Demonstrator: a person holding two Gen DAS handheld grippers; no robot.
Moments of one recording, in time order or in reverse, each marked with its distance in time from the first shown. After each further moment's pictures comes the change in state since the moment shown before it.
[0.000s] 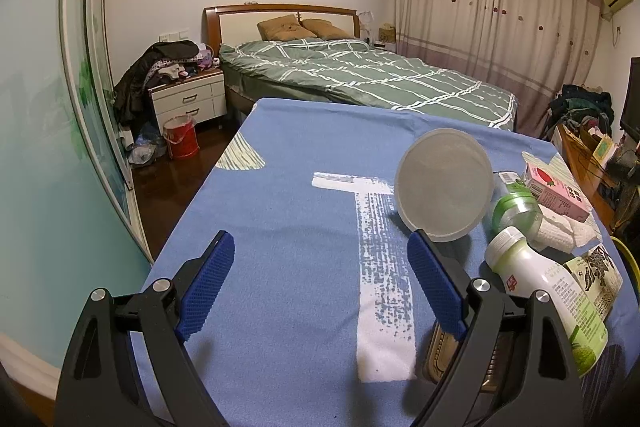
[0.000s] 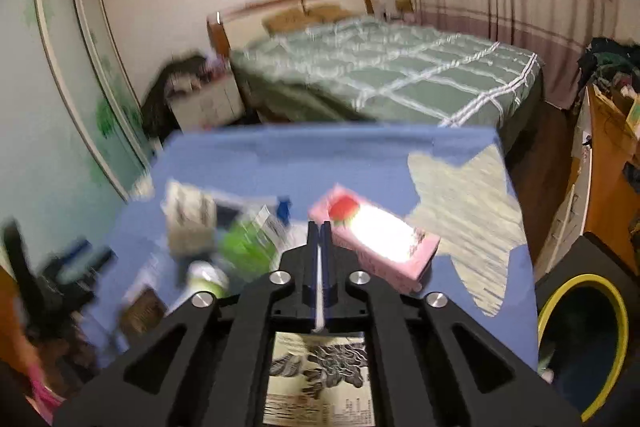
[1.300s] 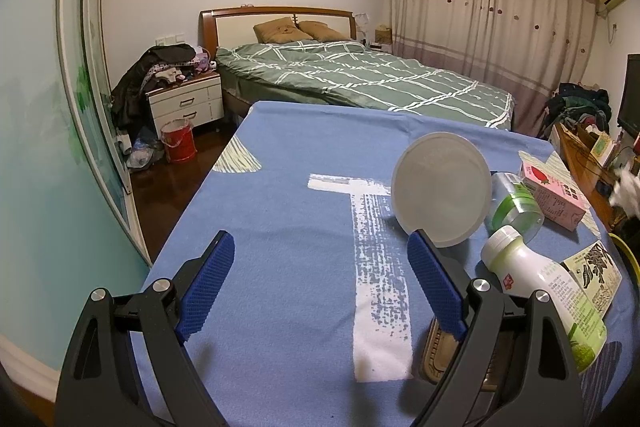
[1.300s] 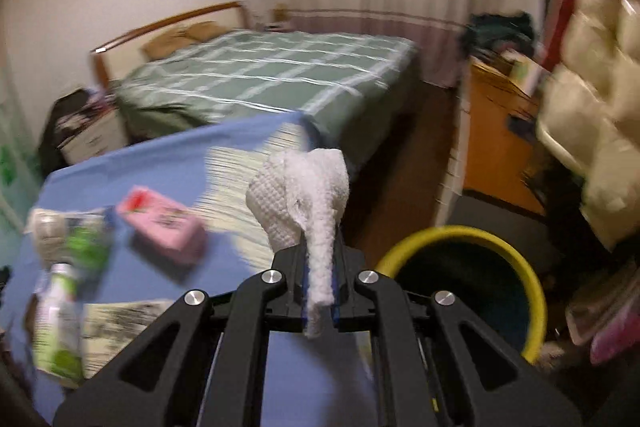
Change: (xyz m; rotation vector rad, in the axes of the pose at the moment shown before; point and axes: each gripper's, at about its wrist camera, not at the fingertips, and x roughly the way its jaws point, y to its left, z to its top) left arm -0.003 0.000 0.004 0.016 -0.006 -0.007; right arm -0.068 -0.139 -0.056 0.259 -0.096 -0.418
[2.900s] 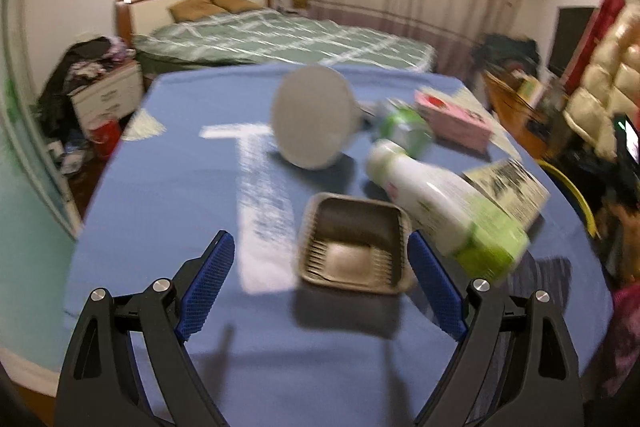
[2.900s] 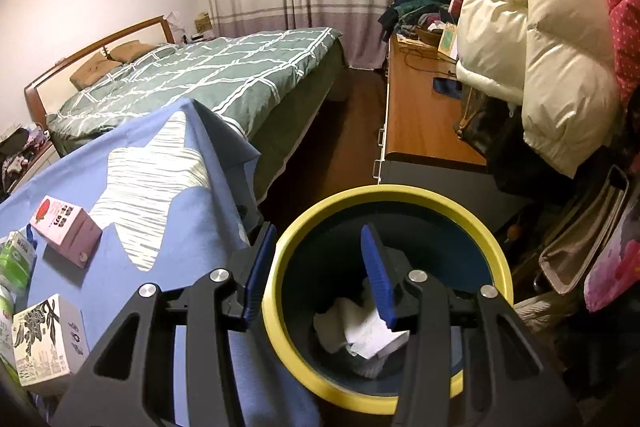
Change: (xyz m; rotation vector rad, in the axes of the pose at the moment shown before) left arm -0.033 -0.048 -0.039 0.176 0.140 -0.306; right arm 0.021 -0.067 -0.036 0.148 -0.017 -0.178
